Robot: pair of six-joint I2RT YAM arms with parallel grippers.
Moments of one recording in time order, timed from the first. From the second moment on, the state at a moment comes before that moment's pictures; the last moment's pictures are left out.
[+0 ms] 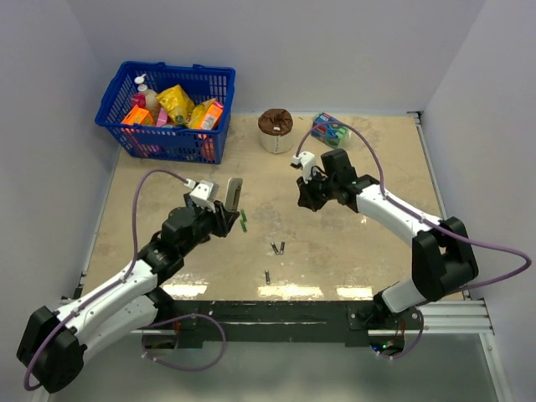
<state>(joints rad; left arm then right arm) -0.63 0.85 0.41 0.17 -0.01 -0.34 0.48 1.49 1.03 -0.34 -0.40 -0.23</state>
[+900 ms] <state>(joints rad) -0.61 0.49 0.34 0.19 -0.09 -0.28 0.45 1.62 1.10 -0.37 -0.07 0.15</state>
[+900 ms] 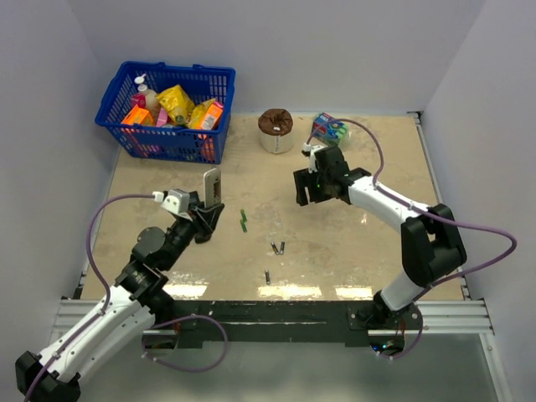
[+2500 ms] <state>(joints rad) -0.60 0.50 0.20 0.34 0.10 -0.43 0.95 1.95 1.34 -0.70 0.14 0.42</state>
